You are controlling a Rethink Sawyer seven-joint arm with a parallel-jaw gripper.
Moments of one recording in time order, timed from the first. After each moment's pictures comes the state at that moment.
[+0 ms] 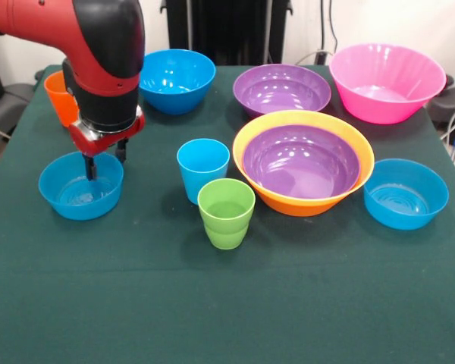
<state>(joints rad) -0.52 -0.32 0.02 1.37 -0.39 0.60 0.76</state>
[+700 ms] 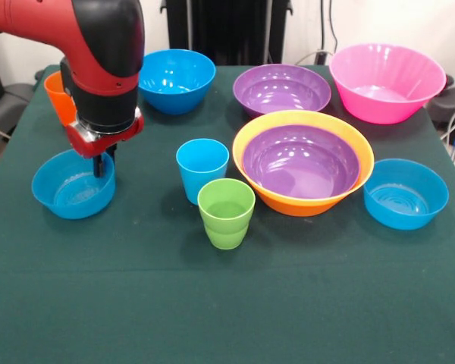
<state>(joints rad) -0.51 -0.34 0.02 1.36 -0.38 0.60 0.76</state>
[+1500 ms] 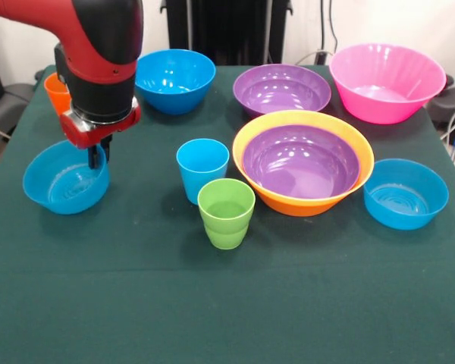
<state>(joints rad) -0.49 -0.38 0.01 1.35 -0.37 0.66 0.76</state>
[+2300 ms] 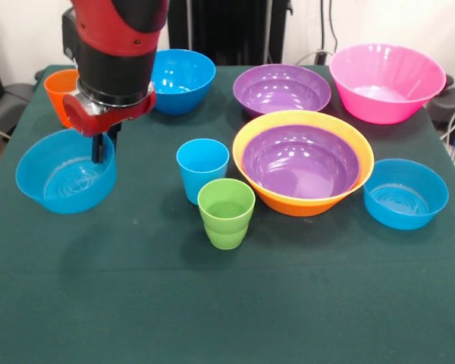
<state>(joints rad) -0.37 -0.45 -0.03 1.25 -0.32 0.77 0.78</state>
